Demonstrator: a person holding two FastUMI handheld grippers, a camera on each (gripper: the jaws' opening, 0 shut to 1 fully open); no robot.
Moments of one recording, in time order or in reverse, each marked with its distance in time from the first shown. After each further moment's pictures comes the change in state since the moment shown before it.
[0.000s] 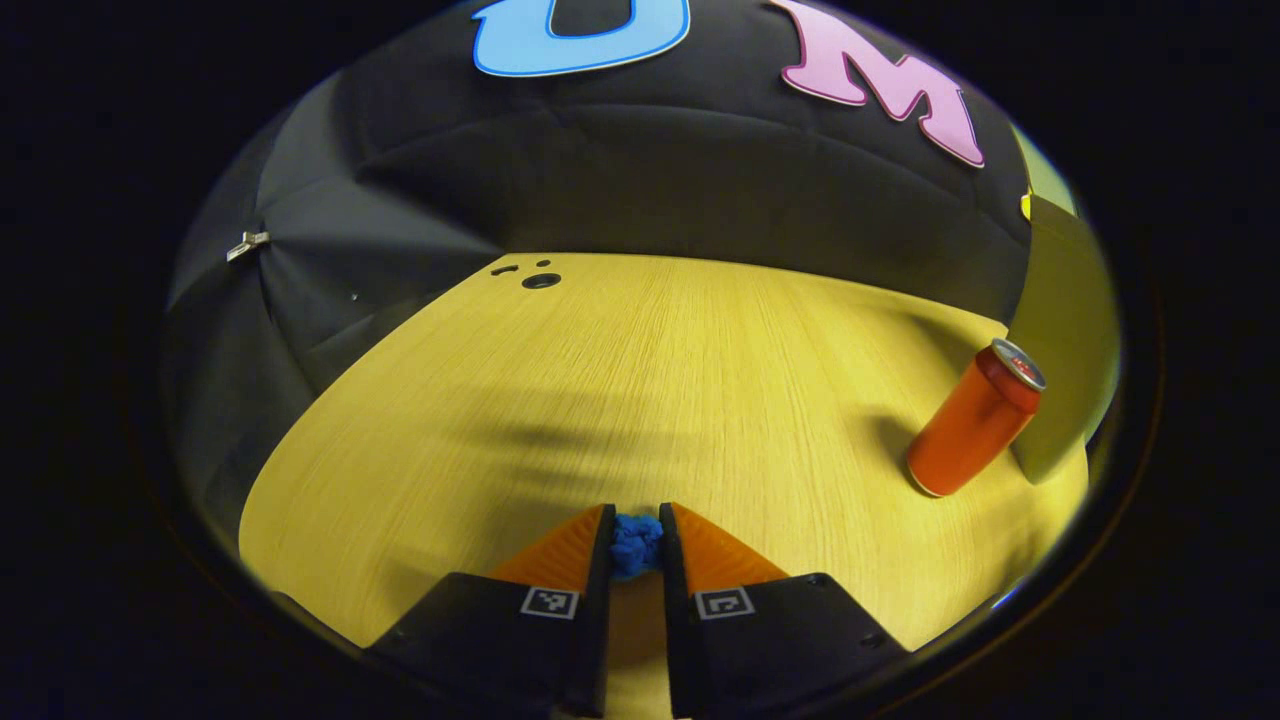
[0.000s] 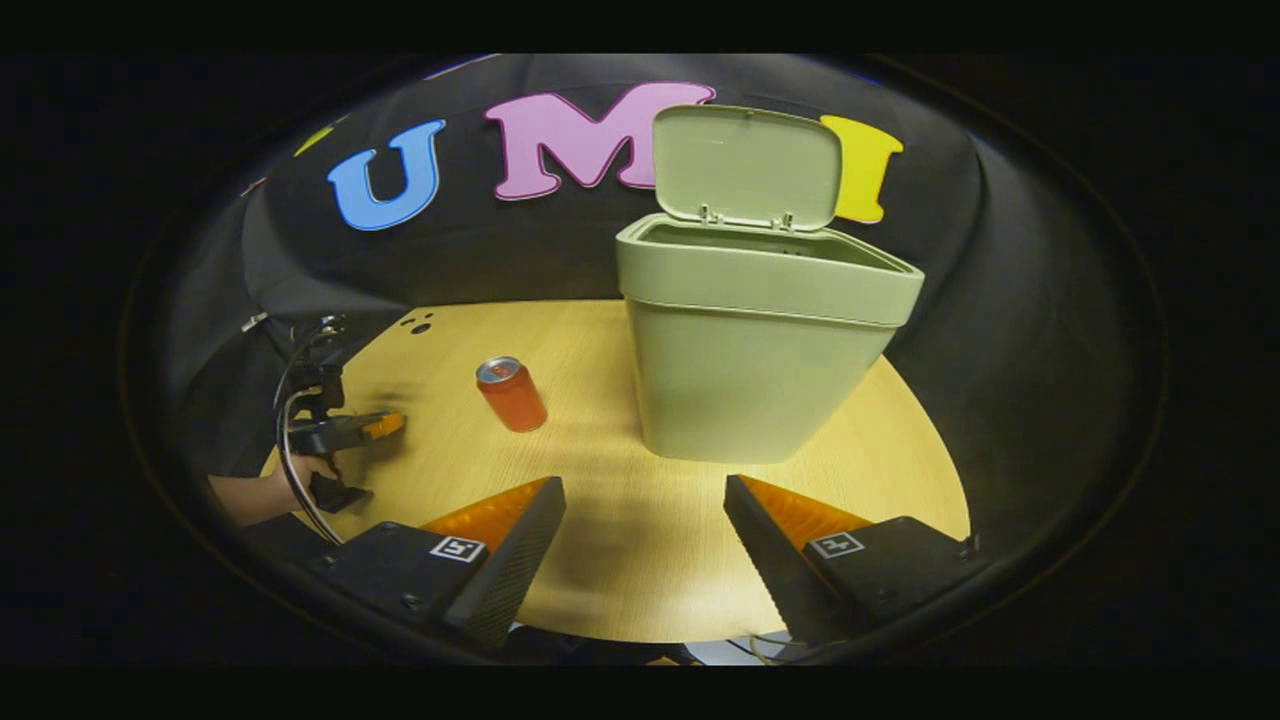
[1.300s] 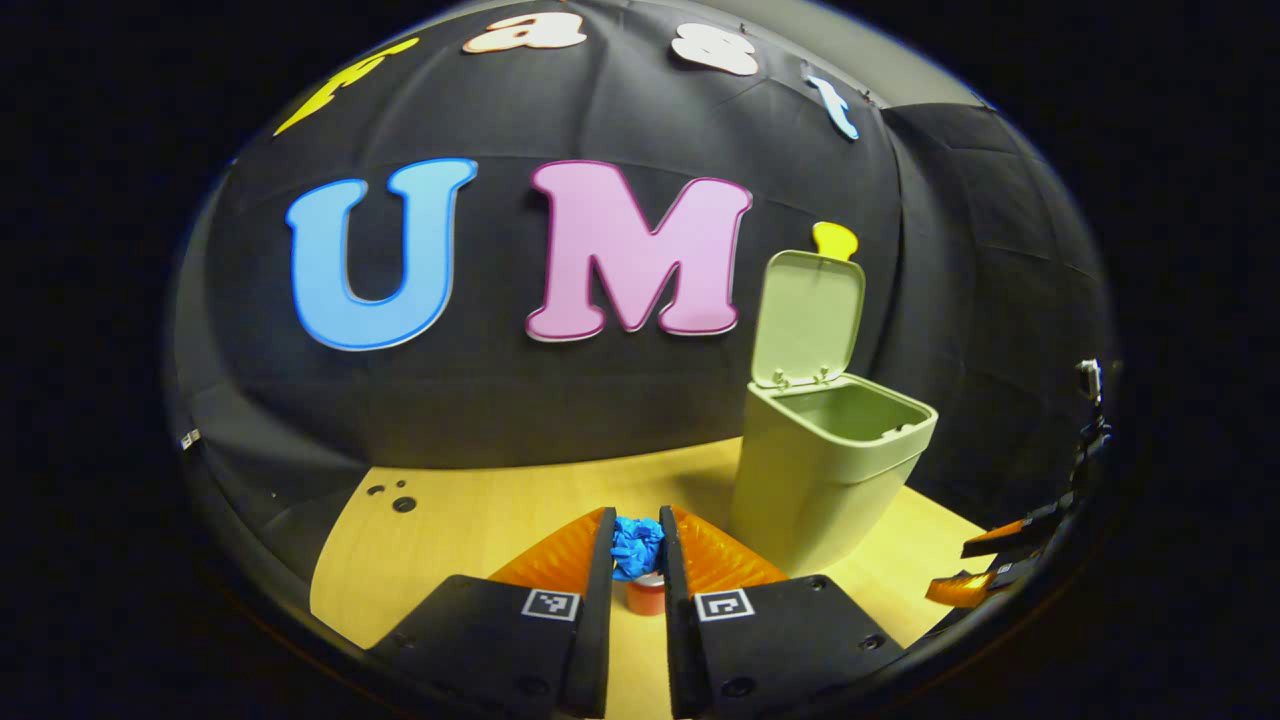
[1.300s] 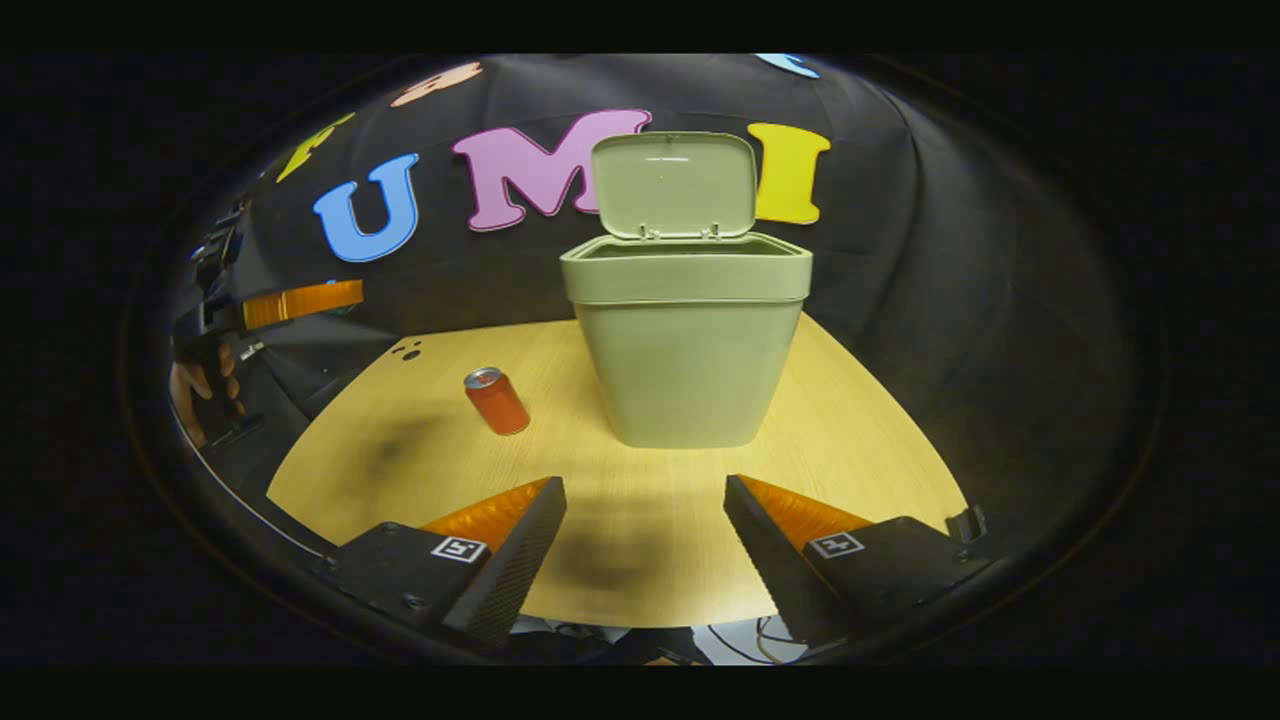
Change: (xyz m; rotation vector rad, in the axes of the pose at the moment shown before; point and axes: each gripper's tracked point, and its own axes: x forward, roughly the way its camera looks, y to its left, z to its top) left arm -0.222 -0.206 0.196 0.241 -0.380 -0.453; right arm -0.040 -0.044 -0.021 0.106 -0.094 -0.028
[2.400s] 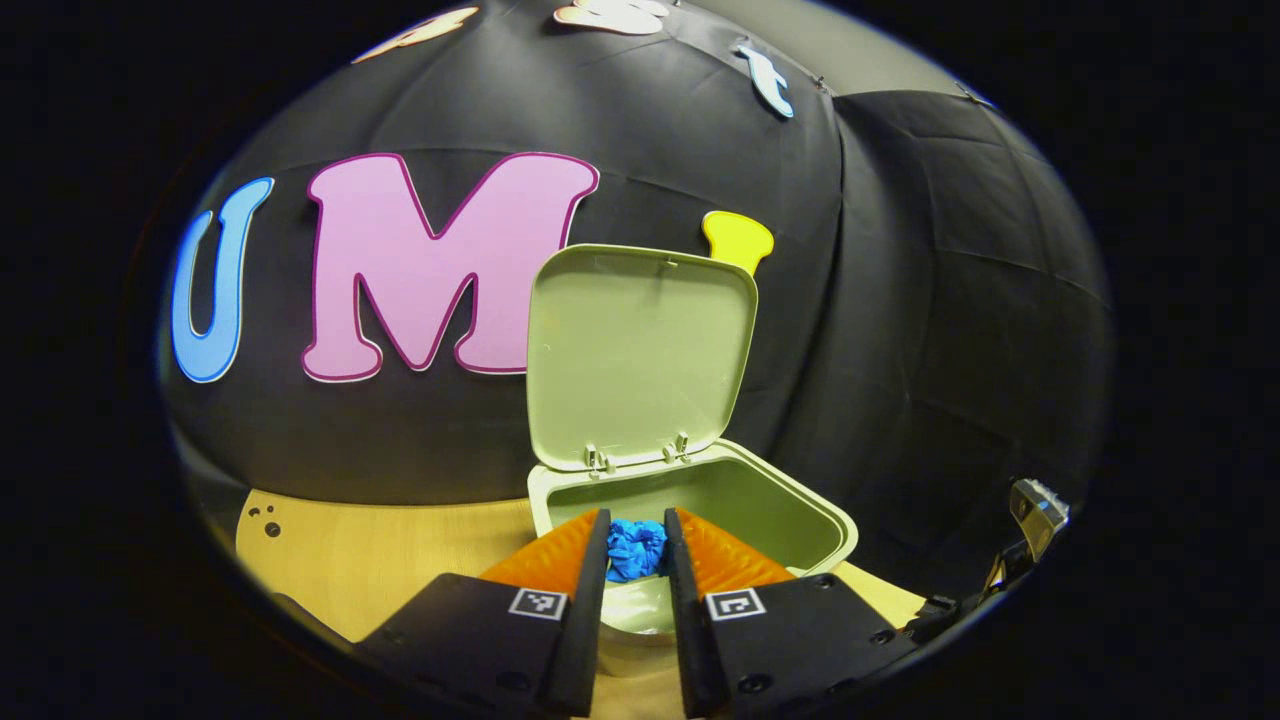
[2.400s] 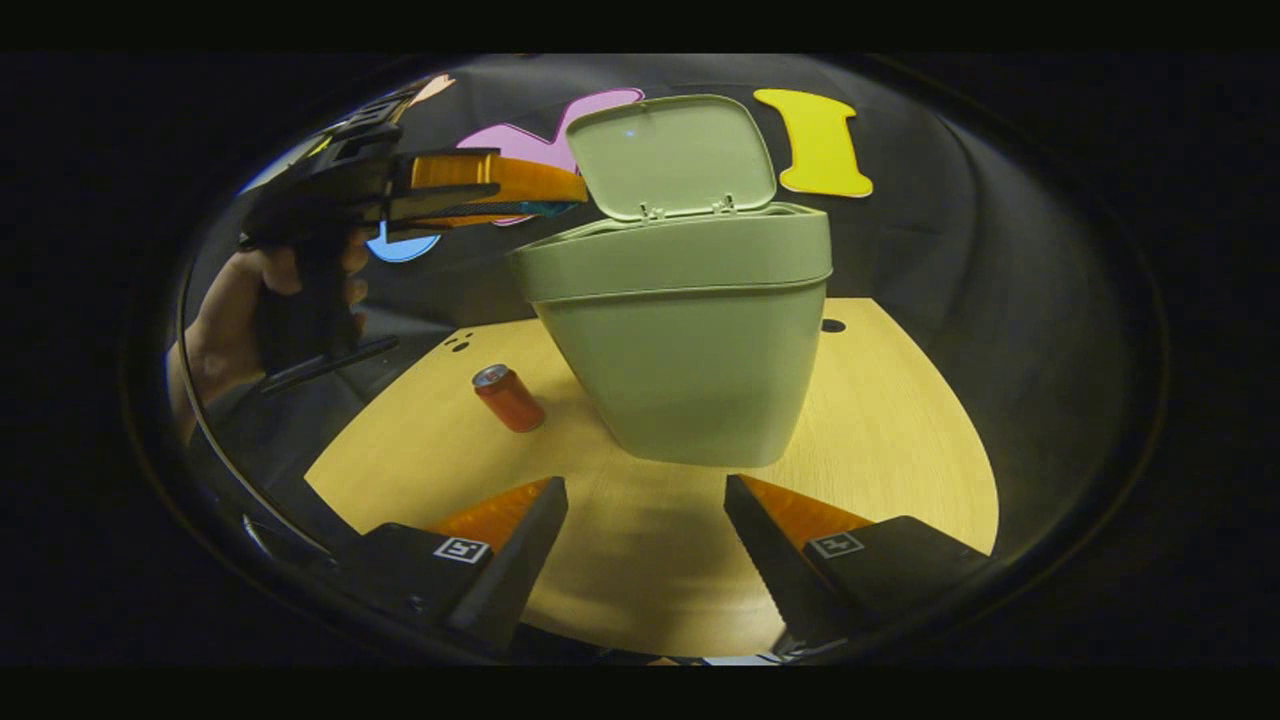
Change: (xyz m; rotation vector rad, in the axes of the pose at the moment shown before) left arm 0.137 -0.182 0.050 -0.001 0.005 -0.180; right arm 0.056 -0.037 0.009 -0.017 0.053 0.257
